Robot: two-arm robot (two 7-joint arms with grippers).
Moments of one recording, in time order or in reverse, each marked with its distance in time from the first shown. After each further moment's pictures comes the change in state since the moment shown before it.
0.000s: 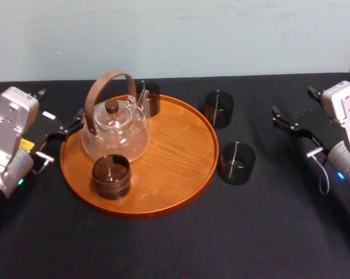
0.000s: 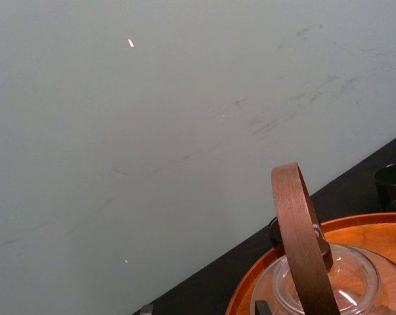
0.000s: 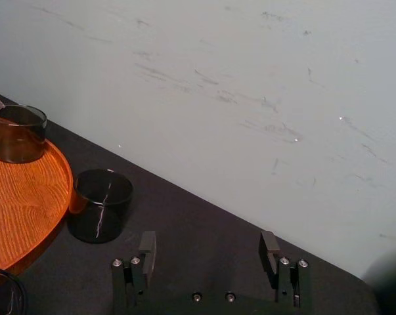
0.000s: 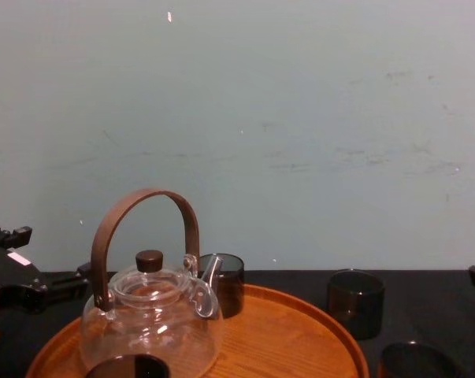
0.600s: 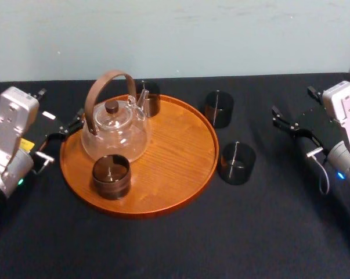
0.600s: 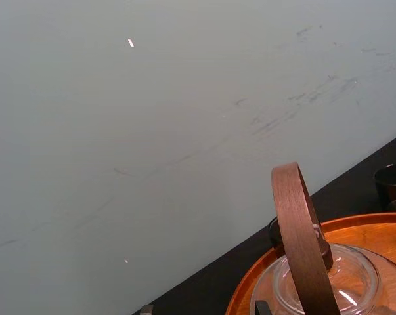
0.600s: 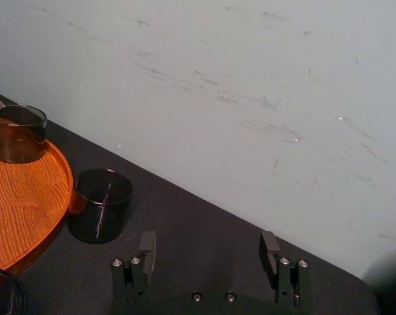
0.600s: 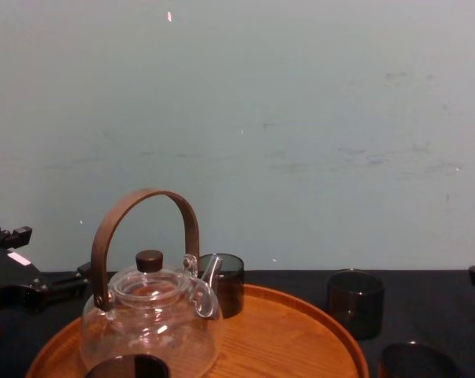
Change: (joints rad) left arm 0.000 0.000 0.000 0.000 0.000 0.000 0.000; right arm 0.000 0.000 0.000 0.000 0.000 0.000 0.000
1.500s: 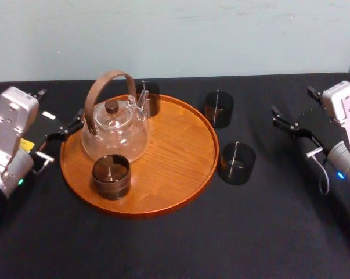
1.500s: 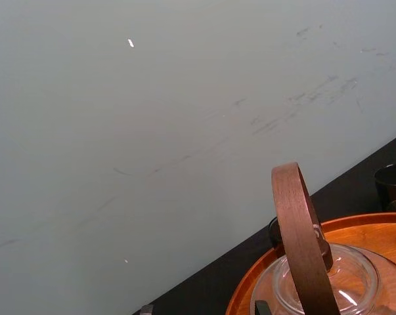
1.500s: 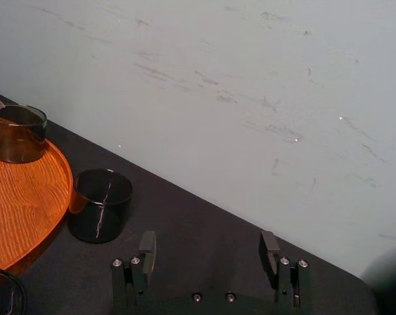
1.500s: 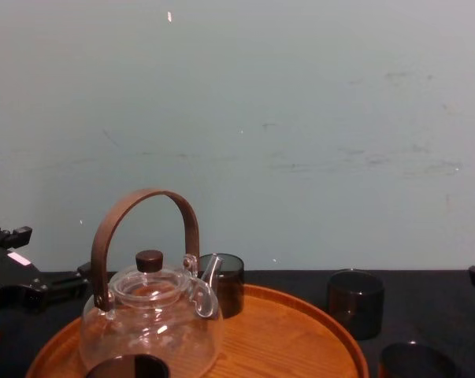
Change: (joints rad) left arm 0.000 0.000 0.000 0.000 0.000 0.000 0.000; right arm 0.000 0.000 0.000 0.000 0.000 0.000 0.000
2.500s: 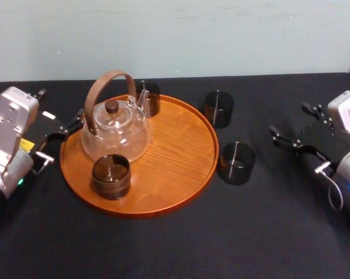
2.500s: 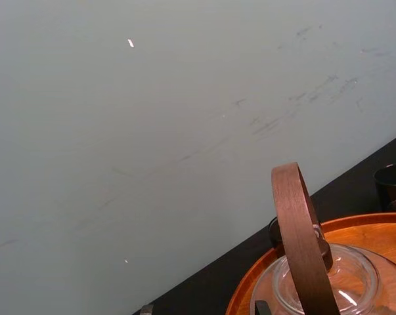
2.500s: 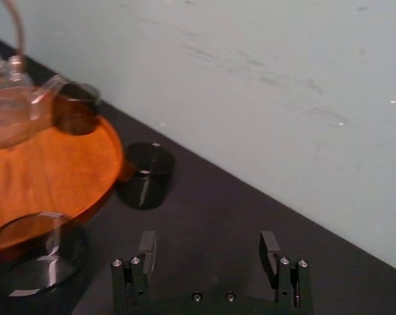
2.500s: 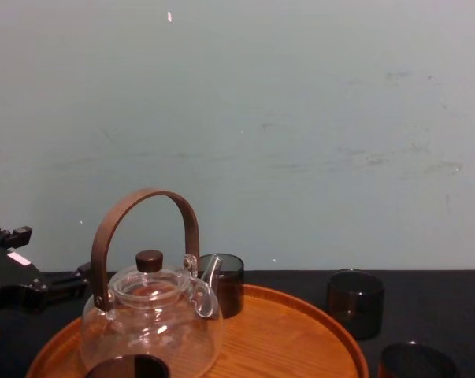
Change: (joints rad) left arm 0.000 0.000 0.000 0.000 0.000 0.000 0.000; right arm -0.071 0.060 0.052 -0.073 0.033 0.053 0.170
